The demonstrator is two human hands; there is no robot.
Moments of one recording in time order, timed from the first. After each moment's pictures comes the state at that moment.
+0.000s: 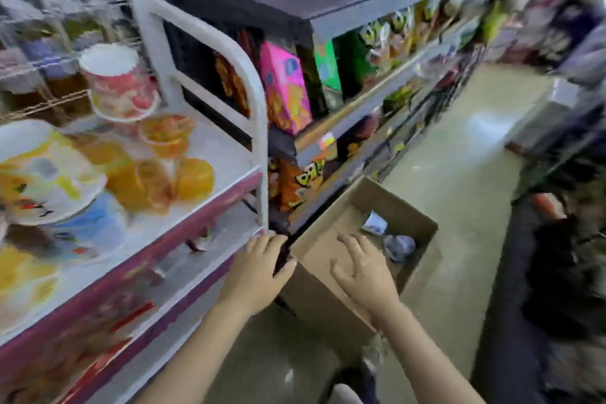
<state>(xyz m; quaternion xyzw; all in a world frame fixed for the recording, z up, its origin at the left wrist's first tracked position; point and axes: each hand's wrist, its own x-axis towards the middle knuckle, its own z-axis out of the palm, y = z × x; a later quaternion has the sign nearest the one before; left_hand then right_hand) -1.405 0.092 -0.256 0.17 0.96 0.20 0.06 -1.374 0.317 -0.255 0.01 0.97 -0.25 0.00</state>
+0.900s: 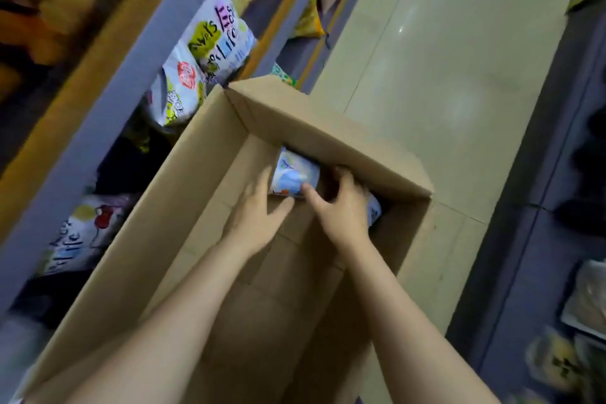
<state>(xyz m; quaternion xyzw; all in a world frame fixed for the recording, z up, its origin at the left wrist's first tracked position) -1.711 0.506 -0.652 0.03 0.89 0.30 0.33 -1.659 0.659 -0.655 0.35 0.83 -0.43 0.09</state>
